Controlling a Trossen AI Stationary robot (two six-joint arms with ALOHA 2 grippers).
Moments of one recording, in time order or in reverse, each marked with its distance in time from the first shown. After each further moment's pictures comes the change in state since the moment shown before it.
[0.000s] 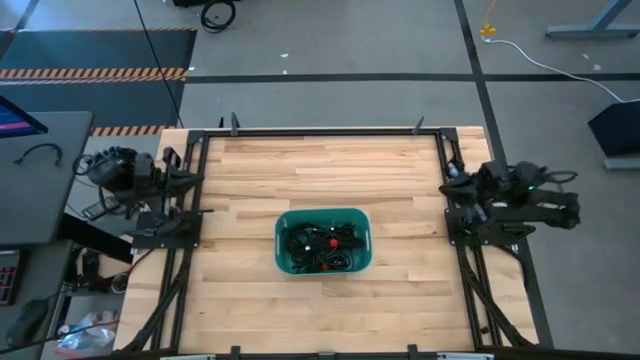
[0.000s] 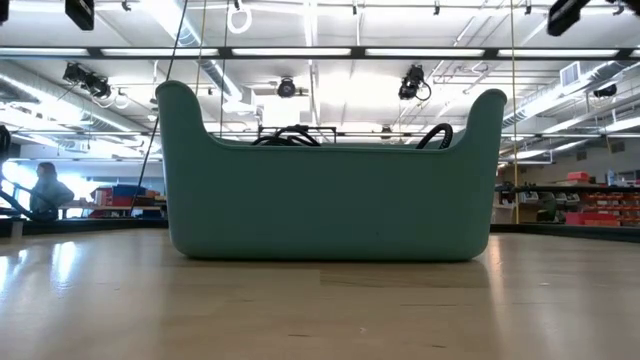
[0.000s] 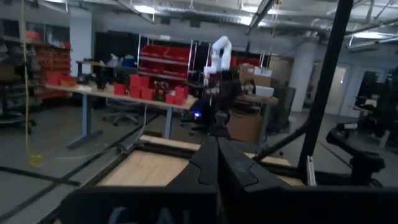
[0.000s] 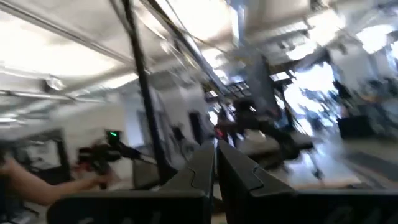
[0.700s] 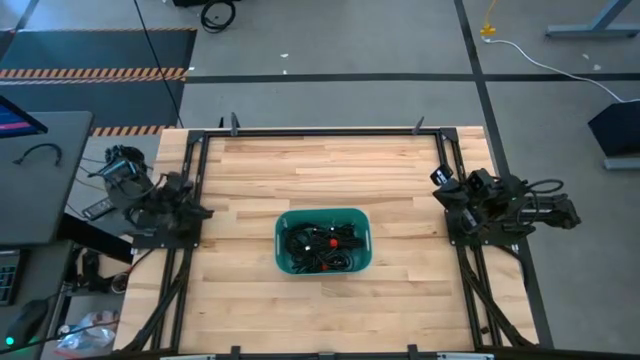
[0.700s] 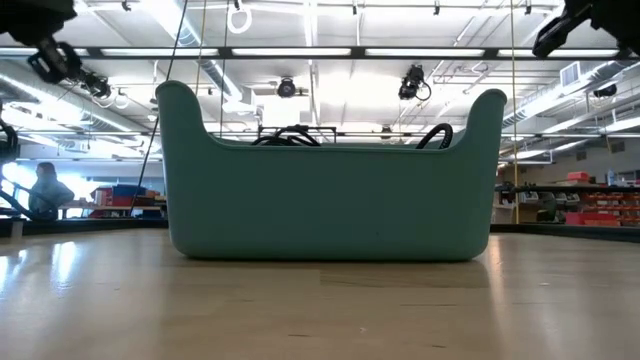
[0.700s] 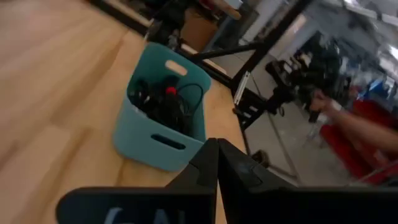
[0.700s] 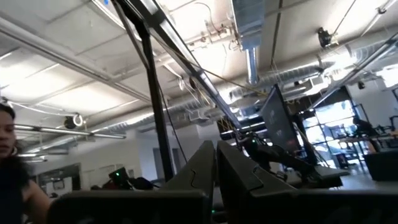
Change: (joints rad) left arm -0.040 -0.001 -0.013 -0.521 0.296 -0.845; right arm -0.002 0.003 -0.299 0.518 -0.021 0.052
